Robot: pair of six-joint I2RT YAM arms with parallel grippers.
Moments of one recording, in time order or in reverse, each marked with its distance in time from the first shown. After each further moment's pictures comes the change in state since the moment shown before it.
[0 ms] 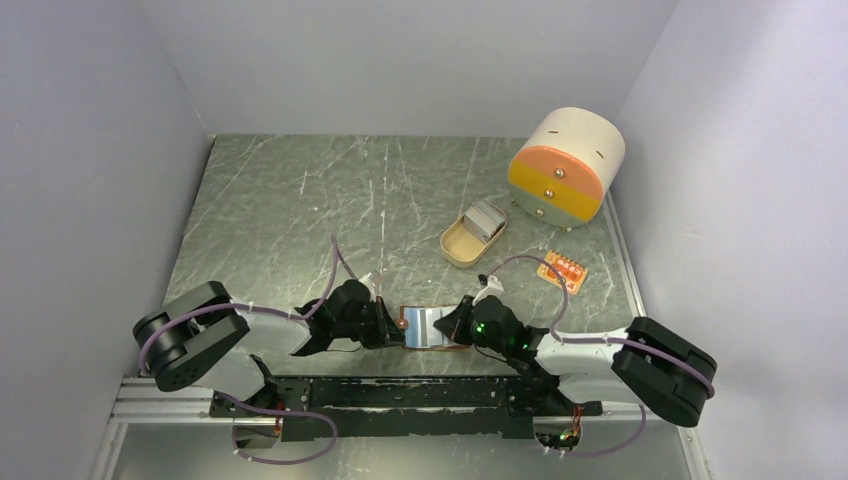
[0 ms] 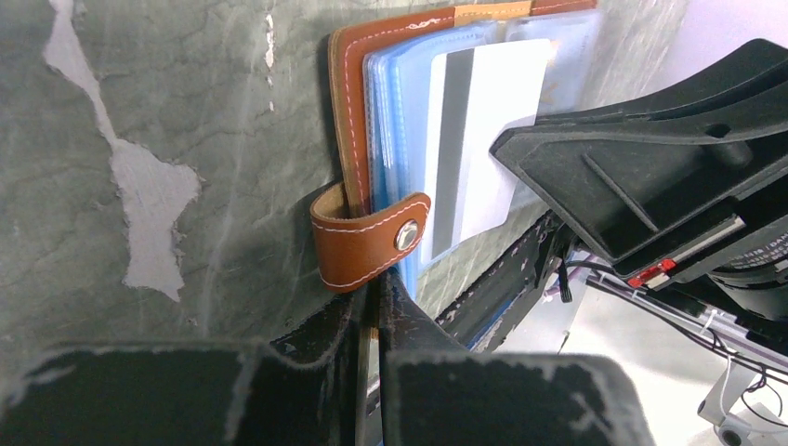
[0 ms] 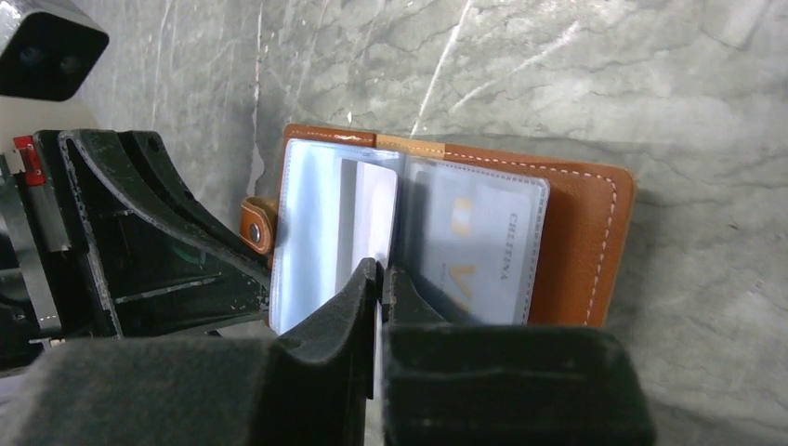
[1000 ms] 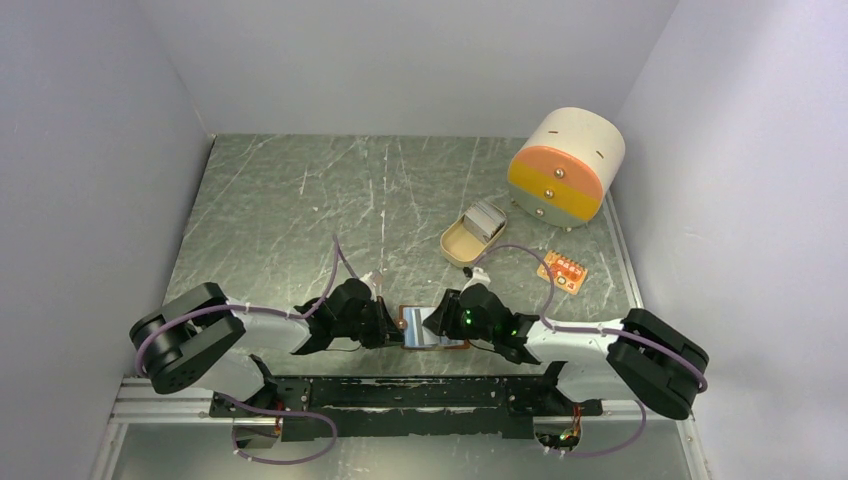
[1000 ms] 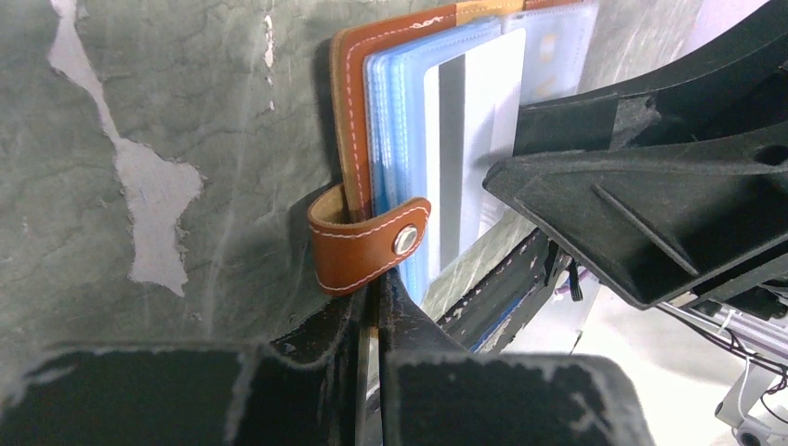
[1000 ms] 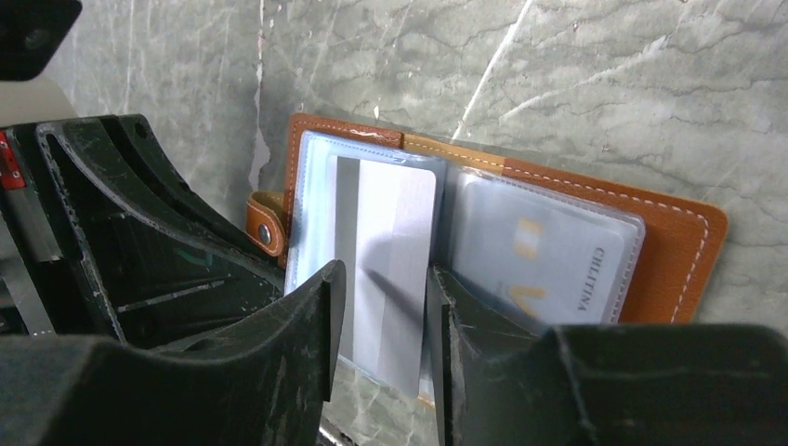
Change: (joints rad) left arm 0.000 -0.019 0.019 -0.059 -0.002 0.032; right arm -0.006 0.074 0.159 -0.166 -0.077 -0.065
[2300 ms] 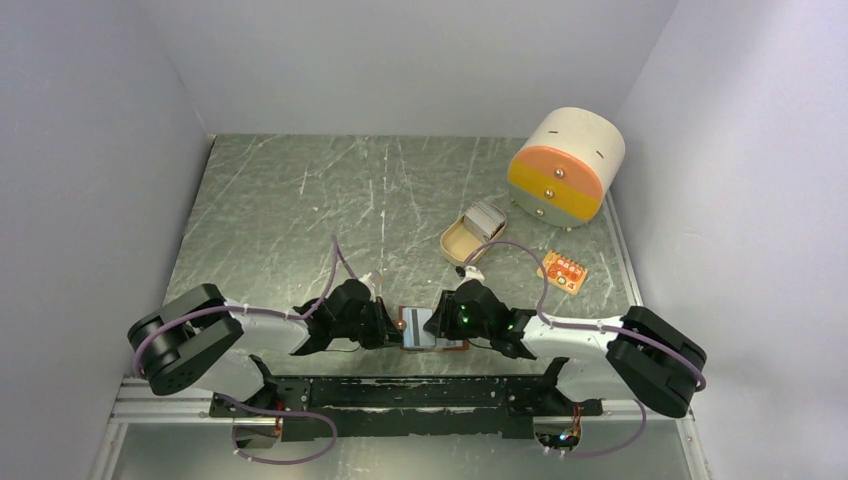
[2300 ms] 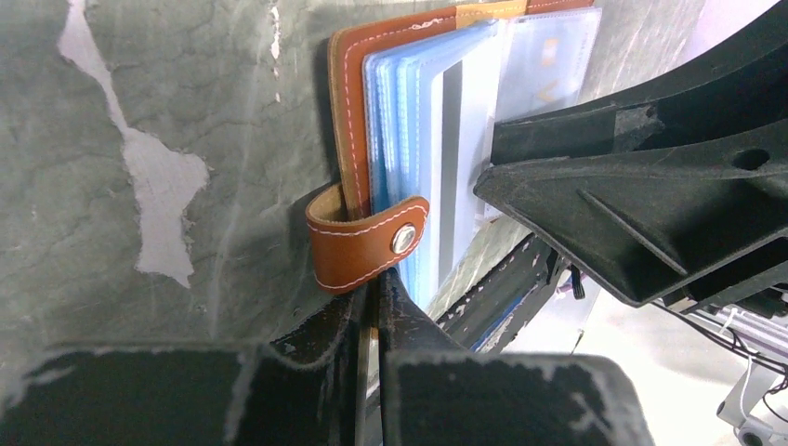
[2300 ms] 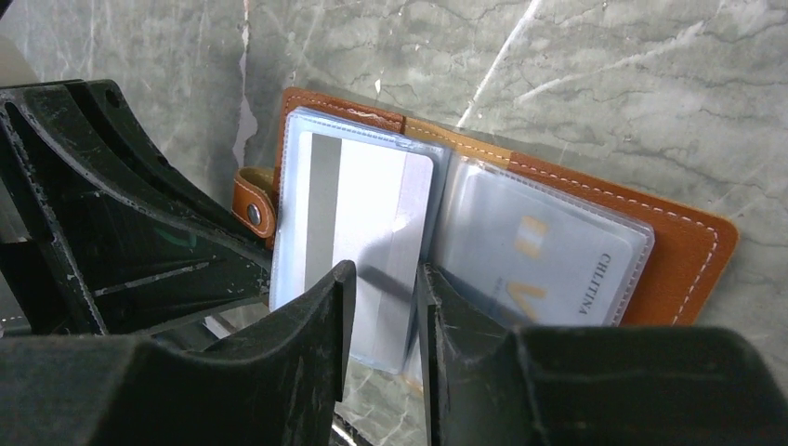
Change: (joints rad) left arm 0.000 -0.006 -0.006 0.000 -0.003 0.000; right arm 0.000 0.001 0.069 -0.140 -0.058 -0.055
